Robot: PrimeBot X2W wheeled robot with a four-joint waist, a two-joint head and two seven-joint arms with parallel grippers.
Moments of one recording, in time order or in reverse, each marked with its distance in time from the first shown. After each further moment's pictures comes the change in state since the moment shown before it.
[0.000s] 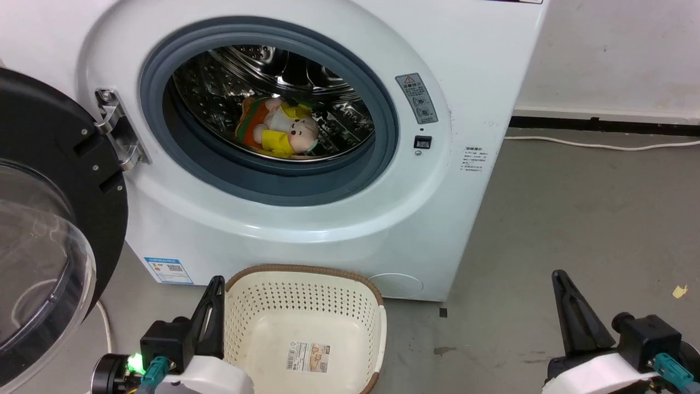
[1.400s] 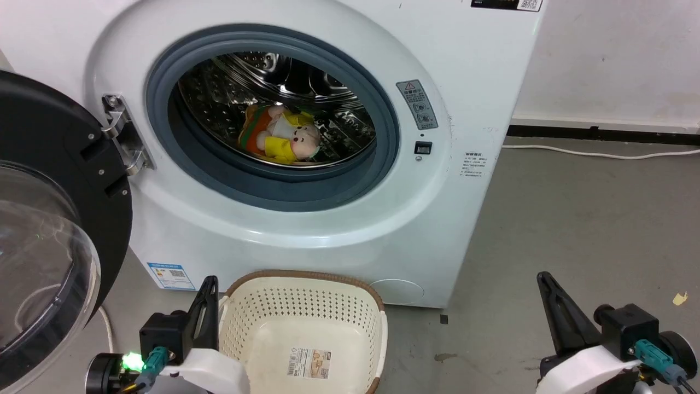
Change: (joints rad) left arm -0.001 -0.036 0.051 -0.025 0.061 -0.009 0.084; right arm -0.021 0.000 0.009 0.006 -0.047 0.000 0.081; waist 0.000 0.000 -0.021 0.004
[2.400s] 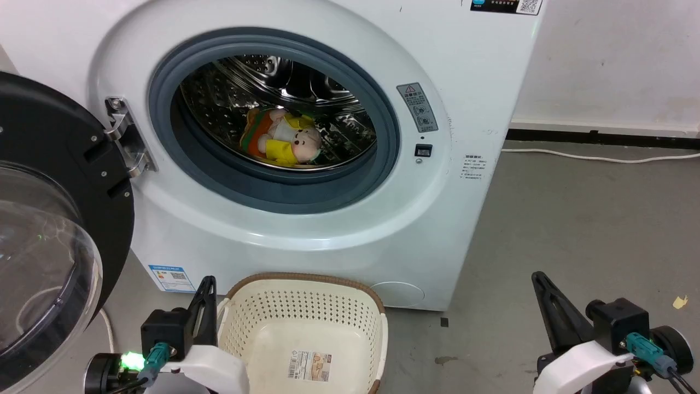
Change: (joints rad) left arm -0.001 -0.022 0.022 -0.013 0.035 -0.001 0.042; right arm -0.014 0.000 0.005 0.004 -0.025 0.000 0.043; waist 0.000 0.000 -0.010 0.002
